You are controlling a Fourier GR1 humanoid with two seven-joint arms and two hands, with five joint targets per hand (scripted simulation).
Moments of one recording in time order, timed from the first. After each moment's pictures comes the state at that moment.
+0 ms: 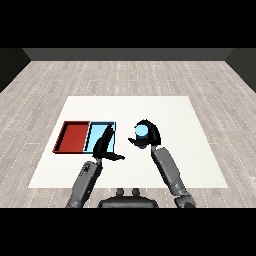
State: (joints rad) left arm -0.18 0.00 -0.26 -1.49 0.20 0.07 -0.08; right arm -0.43 0.00 0.18 -1.31 -0.08 -0.19 -0.19
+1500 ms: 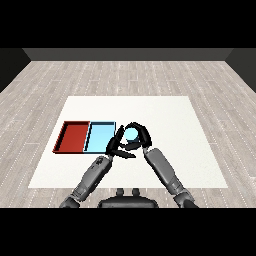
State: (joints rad) left arm -0.37 0.01 -0.44 -1.18 0.30 0.22 -0.23; right arm -0.48 0.00 0.35 -1.31 -0.11 -0.25 -0.21
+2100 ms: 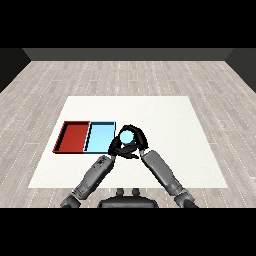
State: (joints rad) left arm -0.39 0.00 -0.48 -1.17 0.33 0.24 -0.26; right arm -0.47 0.00 0.45 -1.33 -0.14 -0.30 -0.20
